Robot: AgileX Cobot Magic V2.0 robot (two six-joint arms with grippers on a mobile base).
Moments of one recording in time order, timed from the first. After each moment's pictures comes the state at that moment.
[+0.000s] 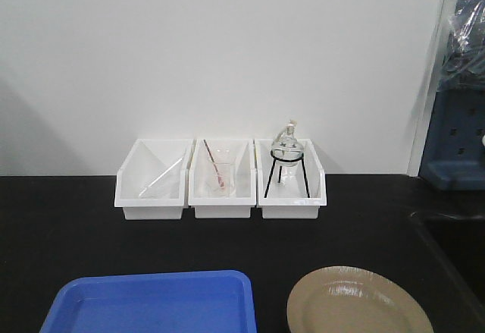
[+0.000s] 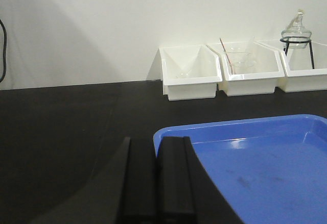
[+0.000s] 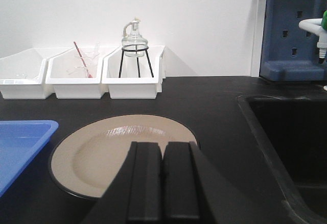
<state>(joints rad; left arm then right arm) -0.03 -0.01 0.03 -0.03 0.08 0.11 0.11 -0.01 0.03 -0.02 0.09 0.03</state>
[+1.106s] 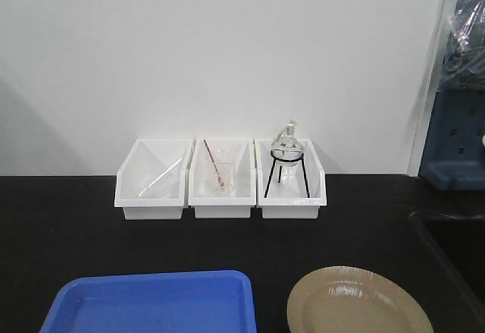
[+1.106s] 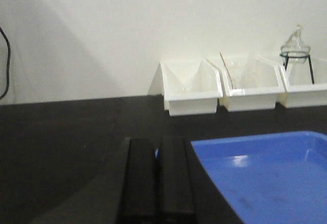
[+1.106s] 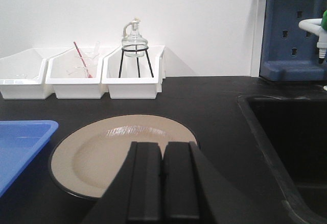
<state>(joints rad) -0.03 -0.01 0.03 -0.03 0.00 0.11 0.11 -0.01 0.03 -0.02 0.09 0.03</state>
